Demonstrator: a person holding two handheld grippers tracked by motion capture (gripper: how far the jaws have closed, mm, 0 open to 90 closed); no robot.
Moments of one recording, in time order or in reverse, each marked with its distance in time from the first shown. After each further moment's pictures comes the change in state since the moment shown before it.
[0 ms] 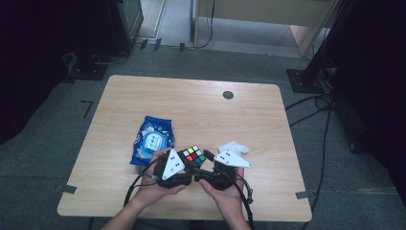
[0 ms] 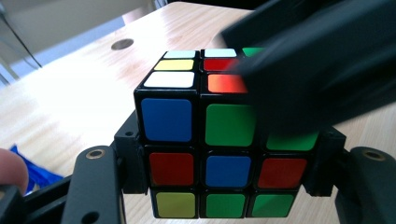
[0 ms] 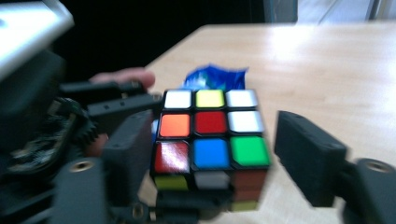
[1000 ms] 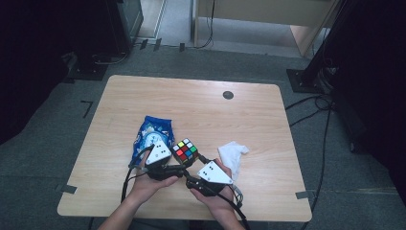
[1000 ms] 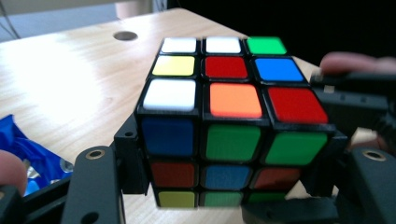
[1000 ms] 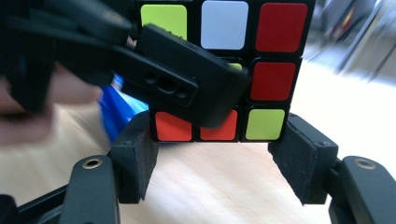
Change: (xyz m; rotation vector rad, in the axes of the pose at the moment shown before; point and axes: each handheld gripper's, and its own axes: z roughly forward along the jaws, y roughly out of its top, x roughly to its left) left arm 0.017 0.007 -0.011 -0.015 -0.110 -0.160; right arm 0.012 -0.047 0.030 -0.034 -0.101 -0.422
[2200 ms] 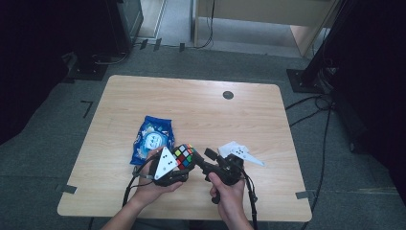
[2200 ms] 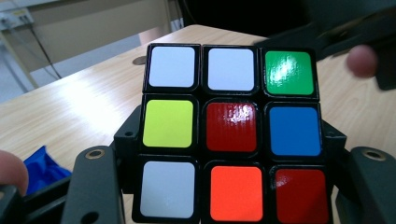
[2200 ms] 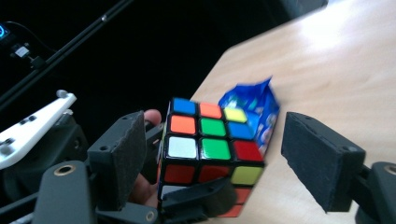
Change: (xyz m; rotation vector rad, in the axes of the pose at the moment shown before) left arm -0.023 -0.013 0.007 -0.096 0.125 0.205; right arm -0.048 0.024 -0.020 -0.054 0.245 0.818
